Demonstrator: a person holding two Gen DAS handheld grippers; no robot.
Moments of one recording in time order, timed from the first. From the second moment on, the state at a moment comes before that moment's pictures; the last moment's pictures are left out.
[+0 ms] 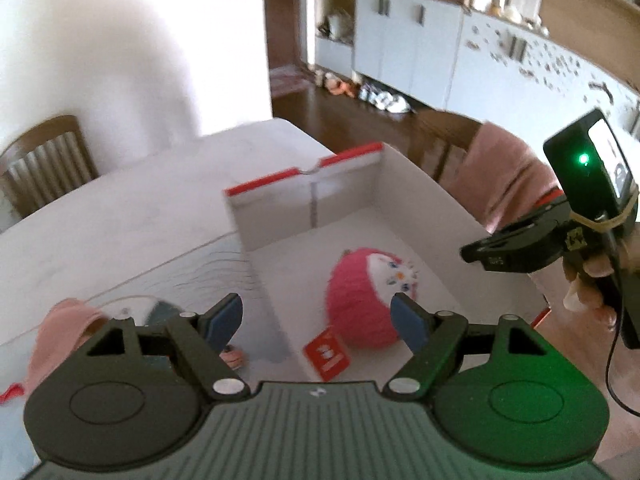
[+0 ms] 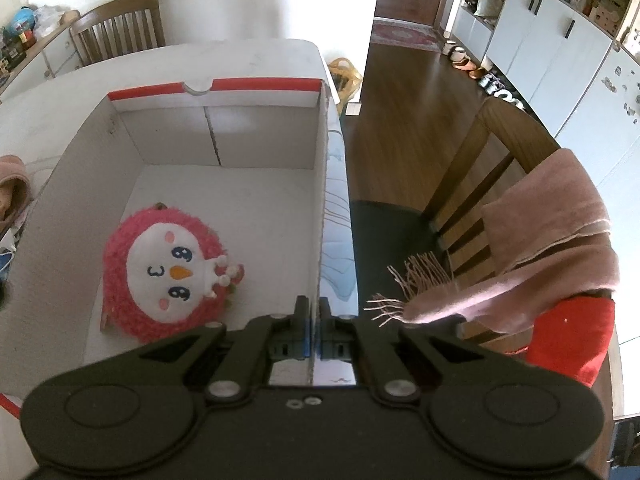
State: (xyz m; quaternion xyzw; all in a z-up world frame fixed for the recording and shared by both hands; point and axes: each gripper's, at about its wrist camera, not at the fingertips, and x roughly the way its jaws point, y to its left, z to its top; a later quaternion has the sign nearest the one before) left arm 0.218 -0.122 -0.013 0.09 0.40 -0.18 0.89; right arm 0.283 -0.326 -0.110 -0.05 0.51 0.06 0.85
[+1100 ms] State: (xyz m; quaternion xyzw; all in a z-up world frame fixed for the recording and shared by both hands) left arm 0.253 0.110 -0.090 0.07 0.44 -0.06 0.89; right arm 0.291 -0.312 -0.113 -0.08 0.53 0.02 0.85
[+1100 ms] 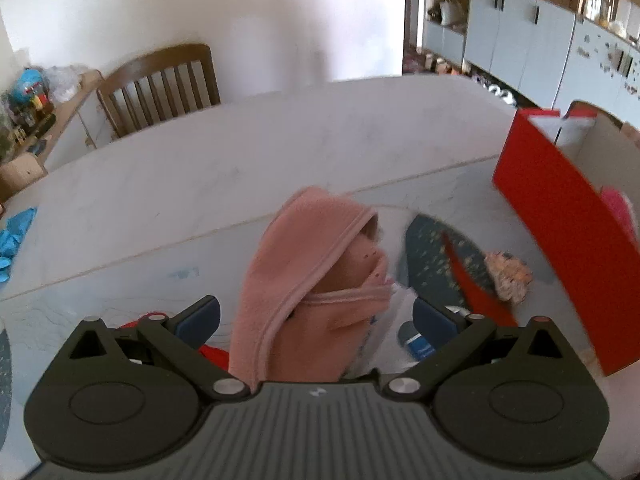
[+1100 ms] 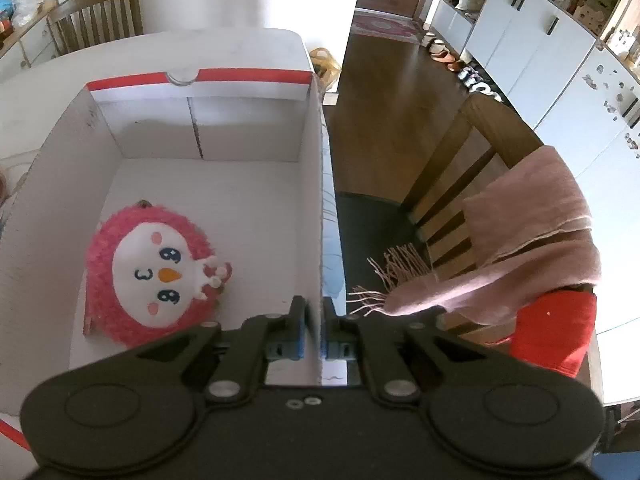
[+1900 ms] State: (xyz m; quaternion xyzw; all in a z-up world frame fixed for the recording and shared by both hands) left arm 0.288 0.100 -0.127 0.12 0.48 -0.05 0.87; right arm 0.293 -0.305 -0.114 -0.10 0.53 0.02 0.84
